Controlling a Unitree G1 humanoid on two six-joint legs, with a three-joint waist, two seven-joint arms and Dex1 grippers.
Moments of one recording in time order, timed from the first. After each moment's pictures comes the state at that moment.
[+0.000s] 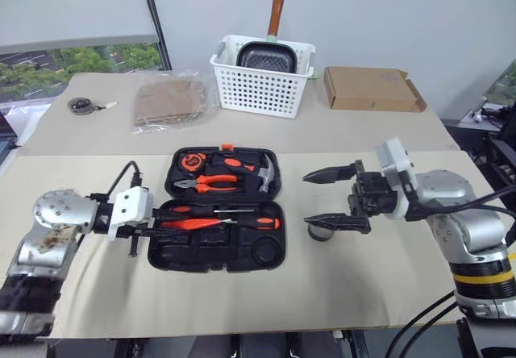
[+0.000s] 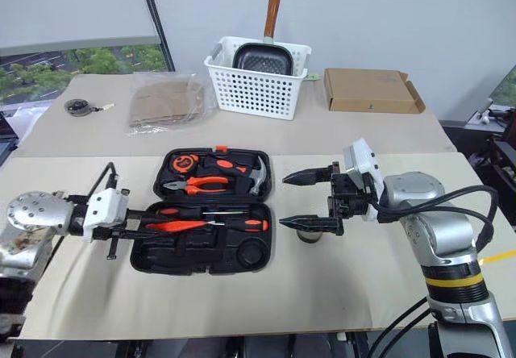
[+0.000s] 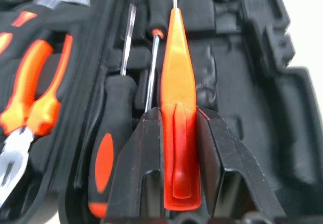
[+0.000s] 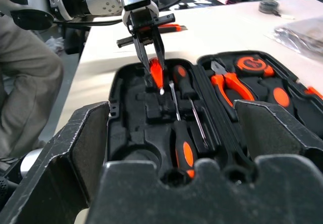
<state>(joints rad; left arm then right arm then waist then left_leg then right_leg) -0.39 0.87 -0.03 0.25 -0.22 -0.18 -1.53 -0.43 -0.71 -0.02 -0.21 0.61 0.44 1.29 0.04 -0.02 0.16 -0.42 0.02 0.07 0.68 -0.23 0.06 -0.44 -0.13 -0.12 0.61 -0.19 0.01</state>
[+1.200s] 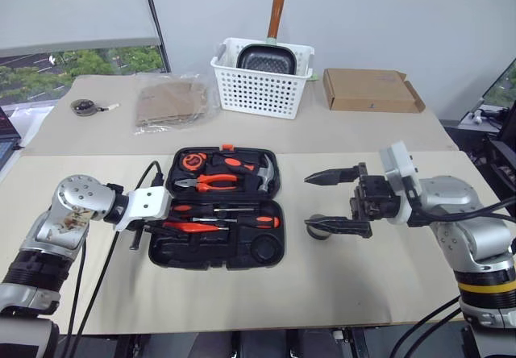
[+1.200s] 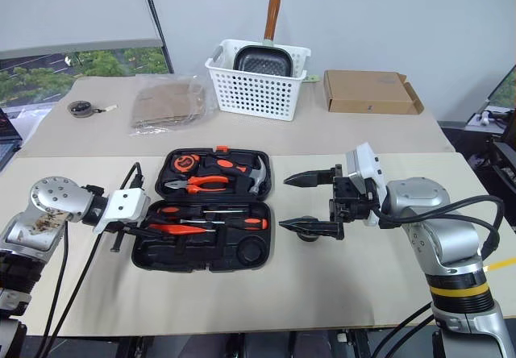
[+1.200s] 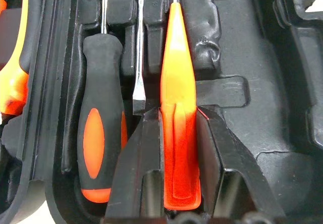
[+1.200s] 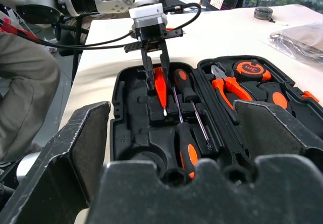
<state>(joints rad) -0.45 0.92 -0.14 0.22 -0.11 -0.08 -1.46 -0.41 -0.71 -0.04 -0.26 0.63 0.44 1.26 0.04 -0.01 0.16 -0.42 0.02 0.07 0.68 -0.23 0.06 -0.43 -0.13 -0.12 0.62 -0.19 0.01</state>
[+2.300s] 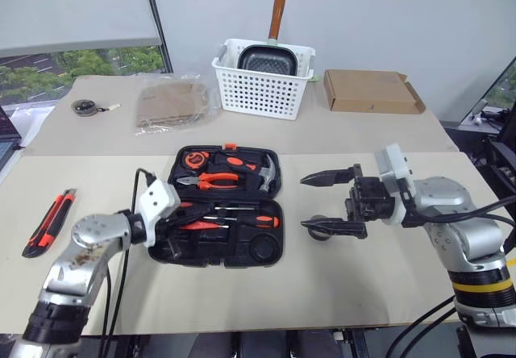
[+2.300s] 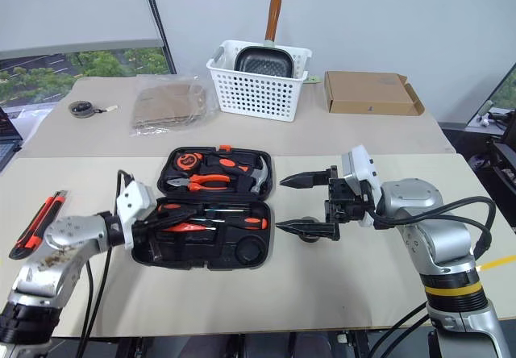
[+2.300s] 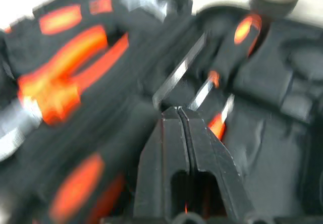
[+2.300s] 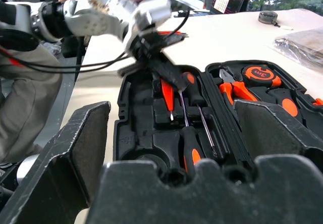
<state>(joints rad) -0.09 0.70 0.02 -0.21 -0.29 0.33 -0.92 -0.41 -0.69 -0.01 -0.24 0.63 0.42 1.26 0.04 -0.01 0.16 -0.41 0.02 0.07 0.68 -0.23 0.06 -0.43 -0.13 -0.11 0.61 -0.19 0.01</state>
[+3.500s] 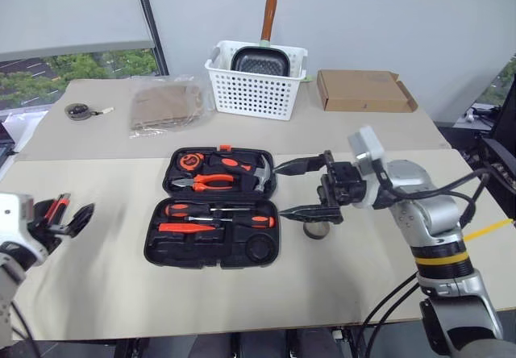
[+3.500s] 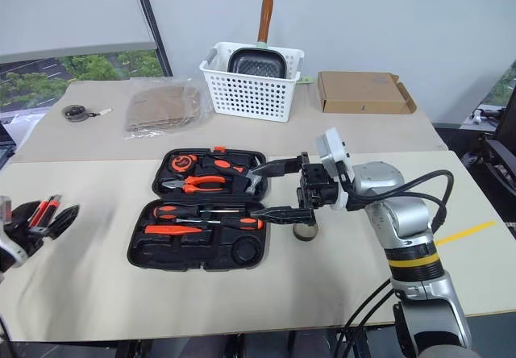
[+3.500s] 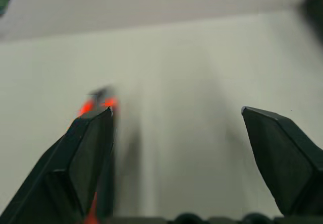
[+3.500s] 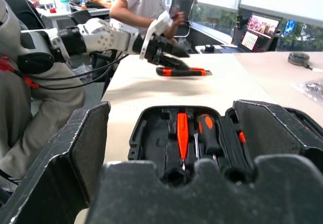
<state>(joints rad) 0.08 0.76 0.65 0.18 -0.42 0.33 -0.63 -0.62 -0.52 0.07 -0.07 0.61 0.38 1.35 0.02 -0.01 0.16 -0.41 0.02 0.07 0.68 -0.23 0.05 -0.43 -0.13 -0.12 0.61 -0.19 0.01</state>
